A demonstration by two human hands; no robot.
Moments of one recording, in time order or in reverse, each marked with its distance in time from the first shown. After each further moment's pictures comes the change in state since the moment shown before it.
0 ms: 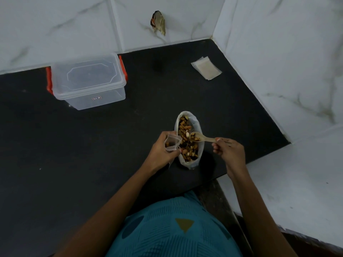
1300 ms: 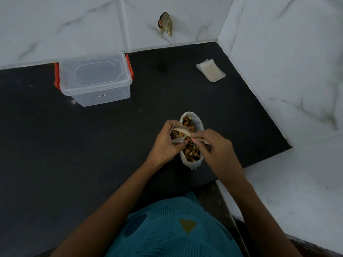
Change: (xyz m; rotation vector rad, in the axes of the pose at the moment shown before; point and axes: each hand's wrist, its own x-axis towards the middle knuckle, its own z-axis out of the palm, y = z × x) left_hand -0.002 0.036 -0.001 -0.034 0.095 0.170; right_hand -0.057 -0.029 0.022 -0.615 -0.331 -1.127
